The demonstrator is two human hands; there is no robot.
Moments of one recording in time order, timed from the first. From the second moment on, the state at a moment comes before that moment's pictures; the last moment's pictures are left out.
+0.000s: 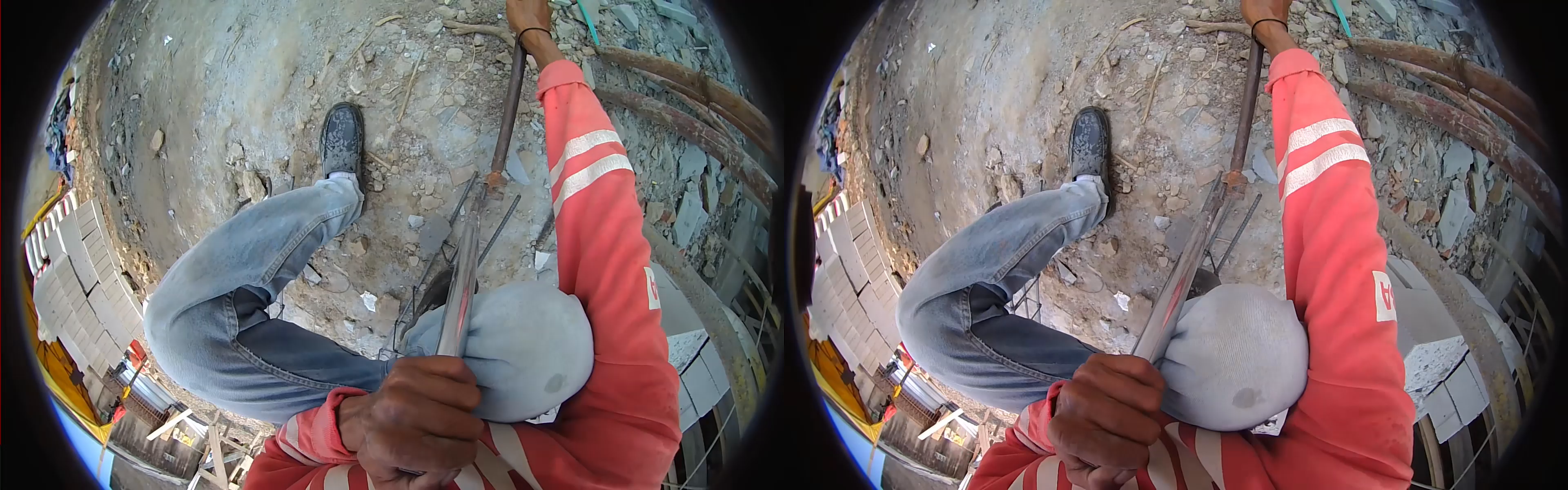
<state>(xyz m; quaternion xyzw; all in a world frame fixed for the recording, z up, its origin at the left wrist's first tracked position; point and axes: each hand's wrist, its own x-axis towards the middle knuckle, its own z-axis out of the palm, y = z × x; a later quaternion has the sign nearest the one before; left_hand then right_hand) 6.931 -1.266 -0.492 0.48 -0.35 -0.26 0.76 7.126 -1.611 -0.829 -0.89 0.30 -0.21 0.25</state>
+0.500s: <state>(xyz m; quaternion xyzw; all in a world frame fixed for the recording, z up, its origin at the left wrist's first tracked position) 6.926 -1.277 -0.499 0.45 -0.37 -0.27 0.76 7.085 -1.677 -0.816 -0.82 0.42 -0.26 0.30</state>
